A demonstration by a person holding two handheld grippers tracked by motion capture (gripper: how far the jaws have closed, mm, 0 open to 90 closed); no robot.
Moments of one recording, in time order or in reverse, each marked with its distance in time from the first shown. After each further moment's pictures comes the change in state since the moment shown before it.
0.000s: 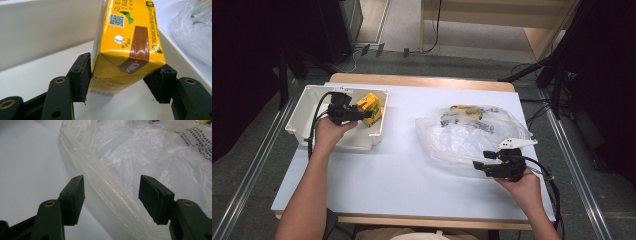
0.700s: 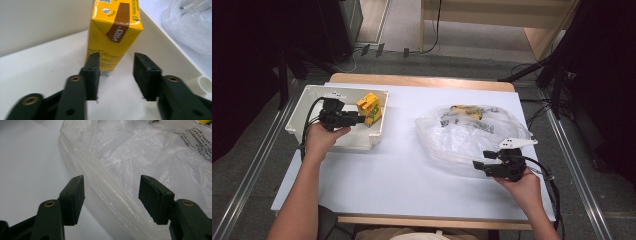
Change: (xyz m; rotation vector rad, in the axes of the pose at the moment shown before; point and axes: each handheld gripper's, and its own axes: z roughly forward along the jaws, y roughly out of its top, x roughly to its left) left arm -0.005 -0.017 -0.026 0.005 -0.030 0.023; right arm 0.000 0.000 0.000 -0.004 -0.001 0.000
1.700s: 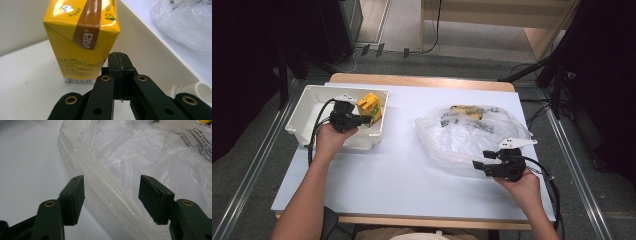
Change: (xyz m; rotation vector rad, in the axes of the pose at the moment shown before) left arm -0.011 0.001 0.026 0.016 -0.041 0.045; right arm 0.000 0.000 0.001 0.002 0.000 -0.002
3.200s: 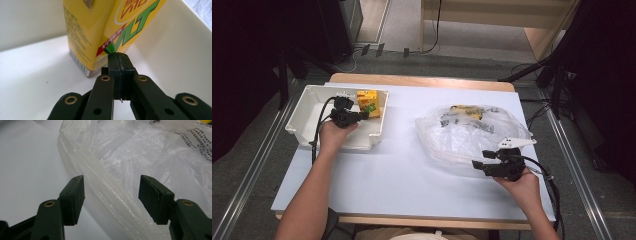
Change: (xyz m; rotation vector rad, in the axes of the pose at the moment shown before) left arm 0.028 0.000 0.022 0.013 0.069 -0.125; right arm 0.000 0.000 0.002 -0.001 0.000 0.001
